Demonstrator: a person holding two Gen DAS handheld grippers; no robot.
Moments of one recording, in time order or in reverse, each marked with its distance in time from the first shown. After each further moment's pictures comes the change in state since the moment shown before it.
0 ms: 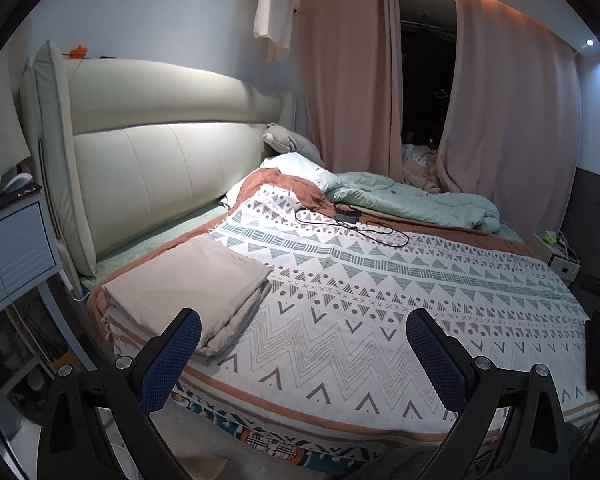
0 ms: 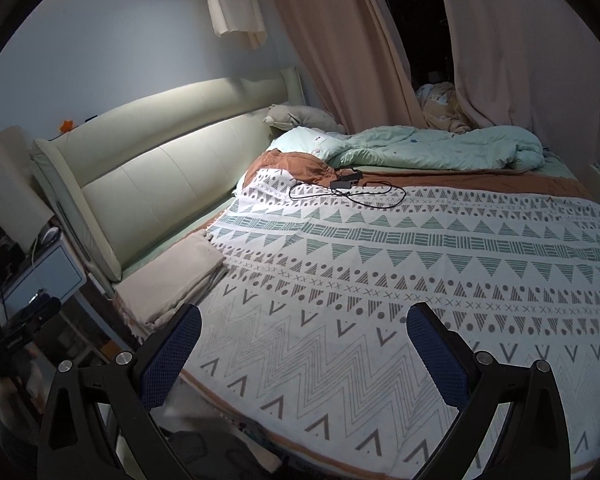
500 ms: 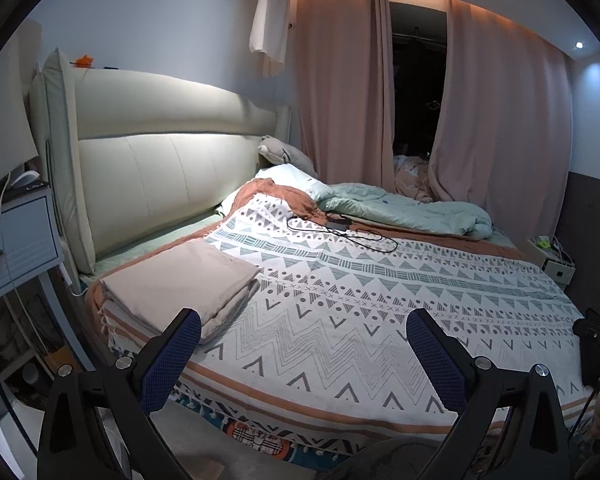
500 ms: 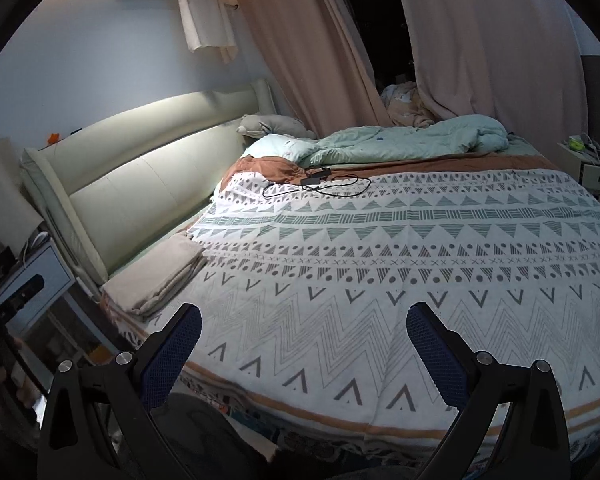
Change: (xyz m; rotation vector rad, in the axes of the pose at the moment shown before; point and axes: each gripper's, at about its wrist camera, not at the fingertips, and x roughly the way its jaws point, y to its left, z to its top) left arm -0.030 -0.028 -0.032 -0.003 -0.052 -0.005; right arm -0.041 -0.024 -0.084 0.084 -0.048 -0.068
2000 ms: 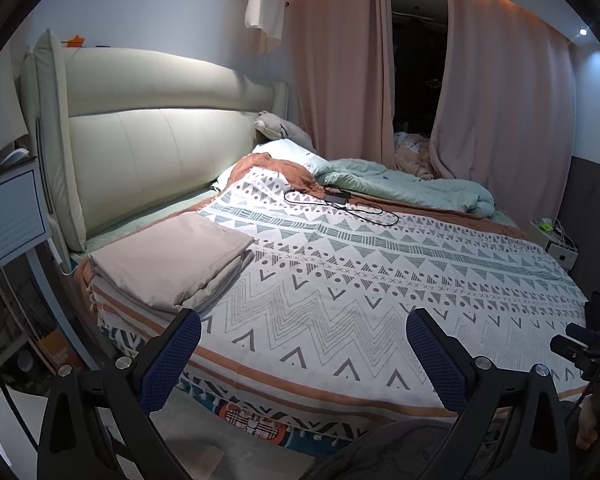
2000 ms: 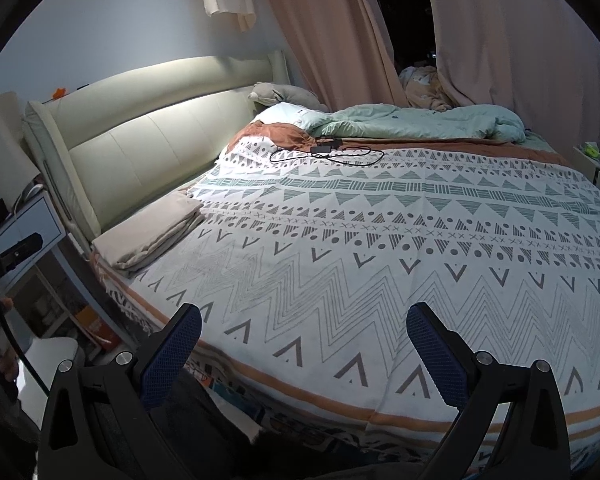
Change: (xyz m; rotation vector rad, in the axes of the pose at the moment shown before) left arm 0.033 -0.006 -0.032 0.010 0.074 0.001; right arm 0.046 0.003 -0.044 -0.101 0.082 0.009
